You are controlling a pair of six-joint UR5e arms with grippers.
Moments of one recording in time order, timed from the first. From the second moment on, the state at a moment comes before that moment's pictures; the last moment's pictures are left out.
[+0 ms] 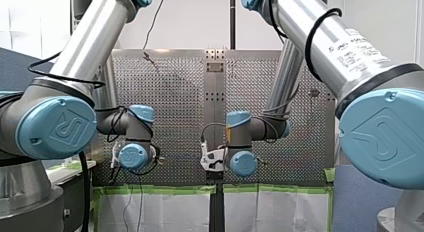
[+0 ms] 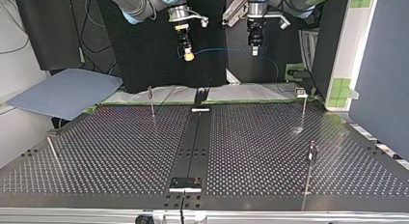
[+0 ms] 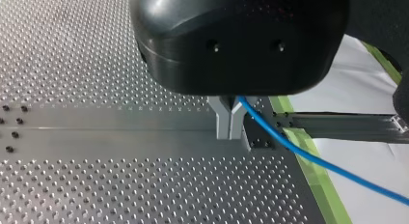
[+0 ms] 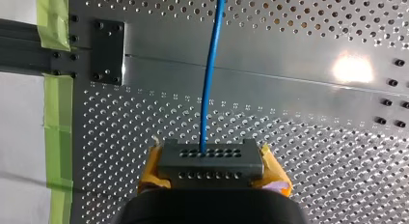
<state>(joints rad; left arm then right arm) -0.40 -2.05 -2.47 -1.93 -1.98 -1.49 2.41 -0.88 2.02 -1.04 1.84 1.48</state>
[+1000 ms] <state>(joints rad) -0.40 -1.78 -2.29 -2.20 -2.10 -1.62 2.40 -1.15 1.88 -0.77 1.82 1.62</state>
